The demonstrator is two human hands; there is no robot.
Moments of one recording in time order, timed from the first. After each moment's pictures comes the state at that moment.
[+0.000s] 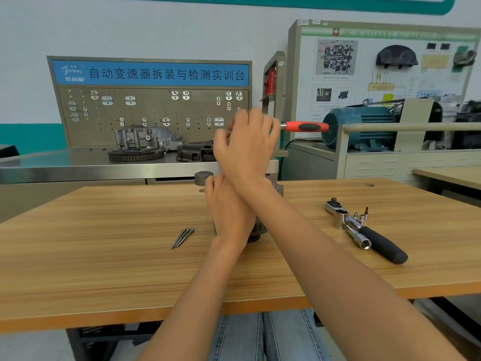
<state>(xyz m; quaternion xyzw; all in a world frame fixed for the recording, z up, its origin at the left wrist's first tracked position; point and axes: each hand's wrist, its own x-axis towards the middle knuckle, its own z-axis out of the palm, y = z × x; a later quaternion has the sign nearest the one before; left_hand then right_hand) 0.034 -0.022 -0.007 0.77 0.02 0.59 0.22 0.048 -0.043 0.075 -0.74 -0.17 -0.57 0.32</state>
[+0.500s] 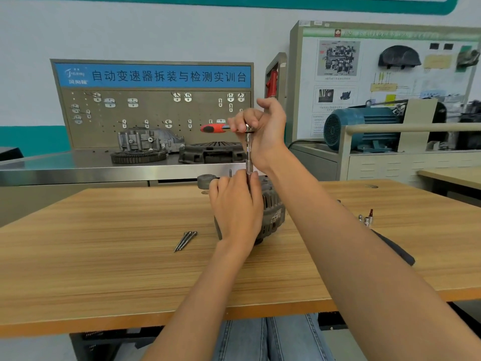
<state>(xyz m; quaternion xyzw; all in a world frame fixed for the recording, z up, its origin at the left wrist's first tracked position) 0.033 -0.027 -0.005 0.78 0.04 0.57 0.24 0.060 -0.067 0.111 -0.41 -0.35 0.01 0.84</state>
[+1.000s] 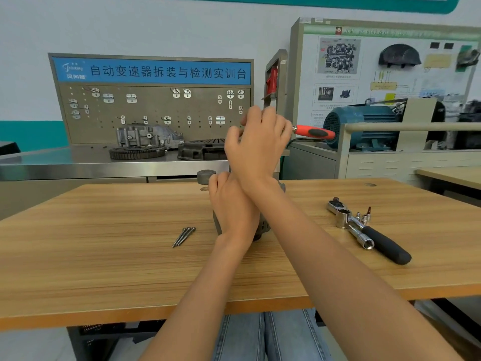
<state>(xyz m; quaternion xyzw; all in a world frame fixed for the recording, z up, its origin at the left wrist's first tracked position) 0.033 -0.024 -0.004 0.80 0.05 0.55 0.21 0.057 -0.047 0.072 -0.71 -0.13 -0.60 0.35</state>
